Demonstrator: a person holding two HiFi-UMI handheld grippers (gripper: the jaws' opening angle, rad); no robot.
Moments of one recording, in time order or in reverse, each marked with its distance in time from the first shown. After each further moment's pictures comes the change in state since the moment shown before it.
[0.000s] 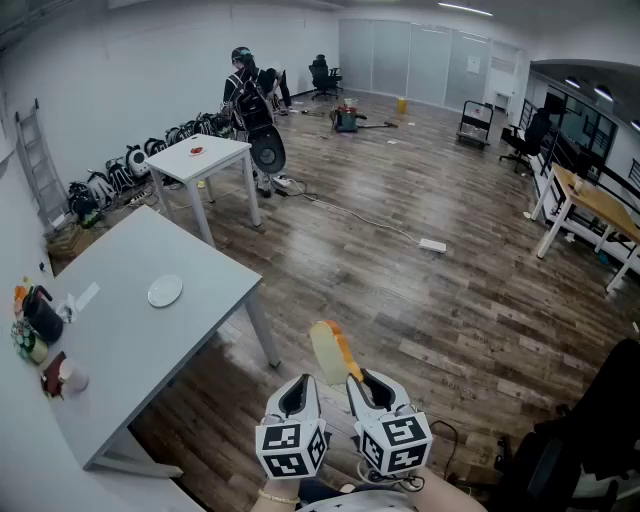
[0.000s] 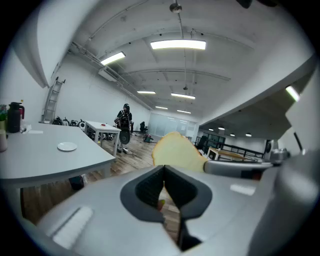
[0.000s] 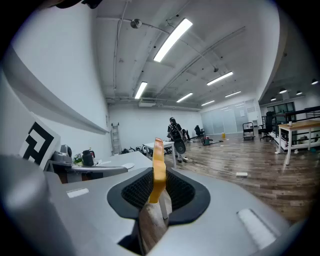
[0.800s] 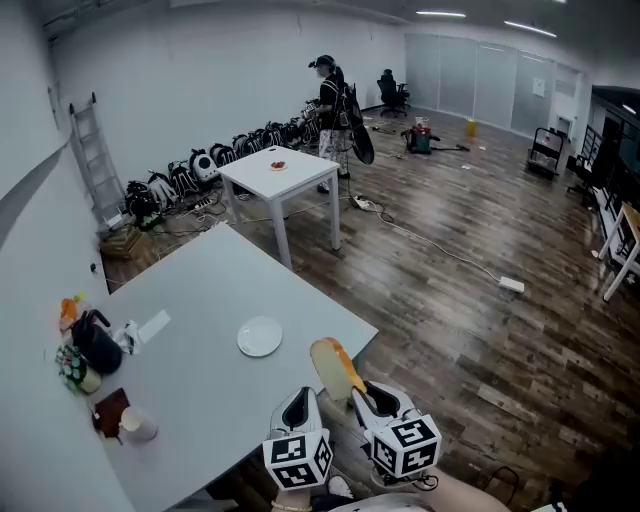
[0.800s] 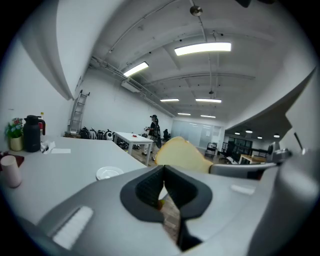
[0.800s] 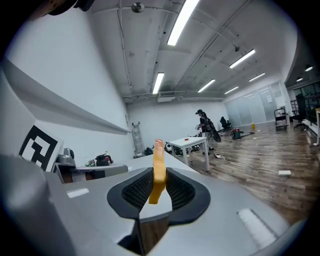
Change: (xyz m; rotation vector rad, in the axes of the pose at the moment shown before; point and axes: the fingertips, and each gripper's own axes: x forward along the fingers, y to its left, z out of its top) left arm 0.041 0.329 0.096 -0.041 -0.076 0.253; right arm 0.281 0.198 0.044 0.003 0.044 0.266
